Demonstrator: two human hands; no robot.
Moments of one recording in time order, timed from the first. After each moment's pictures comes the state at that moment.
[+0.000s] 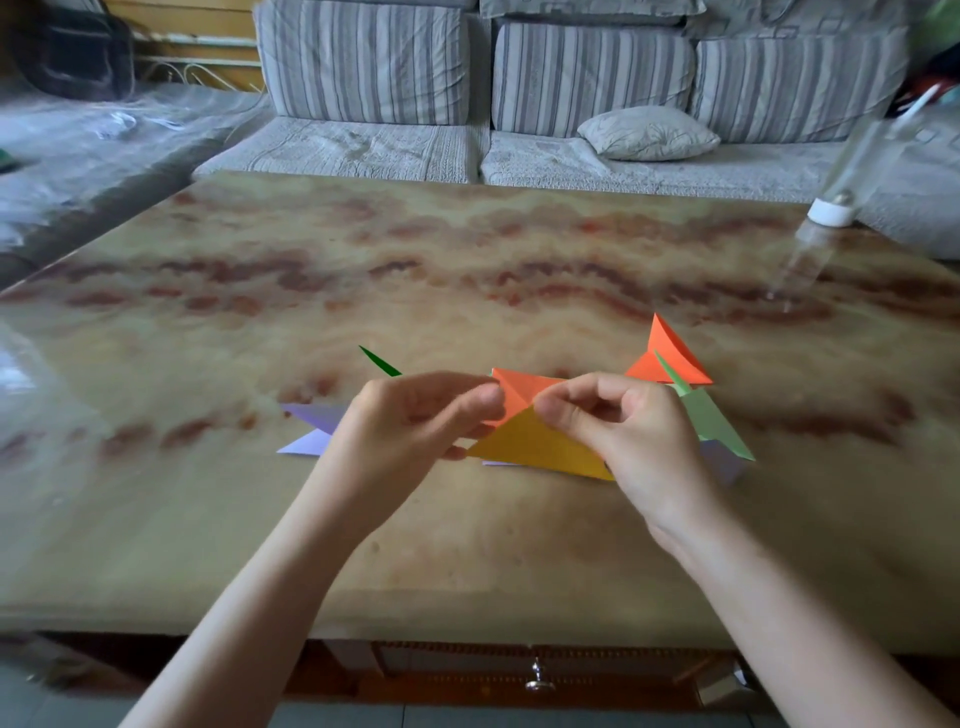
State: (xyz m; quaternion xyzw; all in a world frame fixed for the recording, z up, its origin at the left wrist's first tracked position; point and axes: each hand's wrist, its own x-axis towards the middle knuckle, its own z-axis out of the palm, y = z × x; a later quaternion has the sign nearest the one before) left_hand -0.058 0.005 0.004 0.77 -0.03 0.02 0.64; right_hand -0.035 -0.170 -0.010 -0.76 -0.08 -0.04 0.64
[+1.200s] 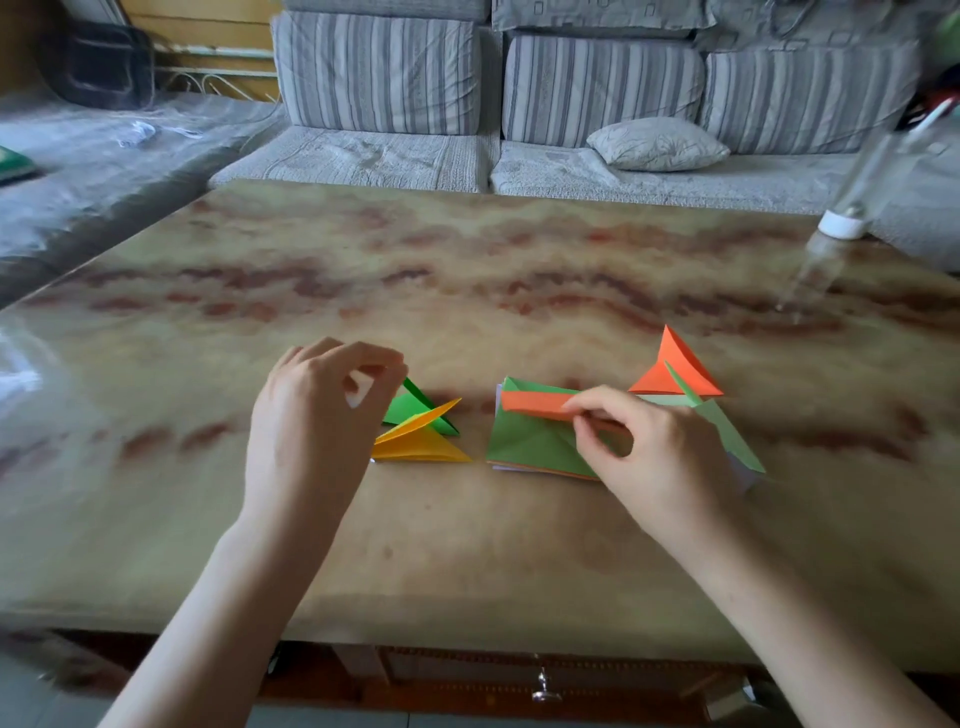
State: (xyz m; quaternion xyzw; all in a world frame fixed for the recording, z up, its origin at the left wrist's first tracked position) left_hand -0.053 0.044 0.001 0.90 0.07 0.30 0.32; right_hand -0.031 -0.184 -0.021 -0.89 -0.21 -0.30 0.27
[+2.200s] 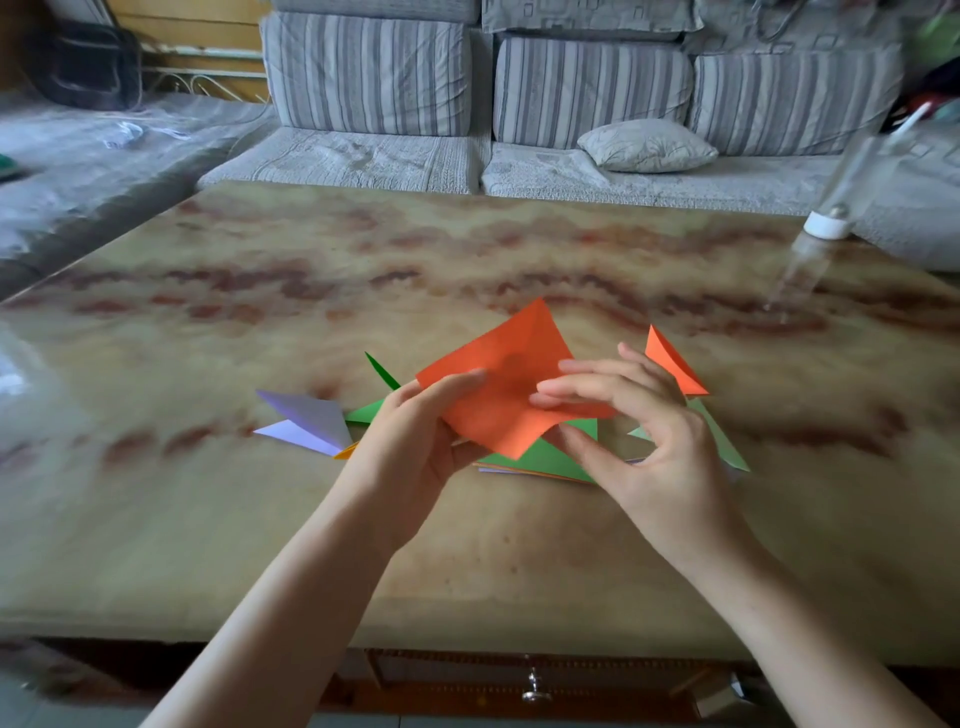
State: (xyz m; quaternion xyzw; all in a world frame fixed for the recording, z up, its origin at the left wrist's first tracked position) left_hand -0.046 -0.015 0.007 0.49 0.07 -0.06 0.87; right_hand -0.035 -0.187 -0.013 -0.81 -0.31 -0.28 0.42
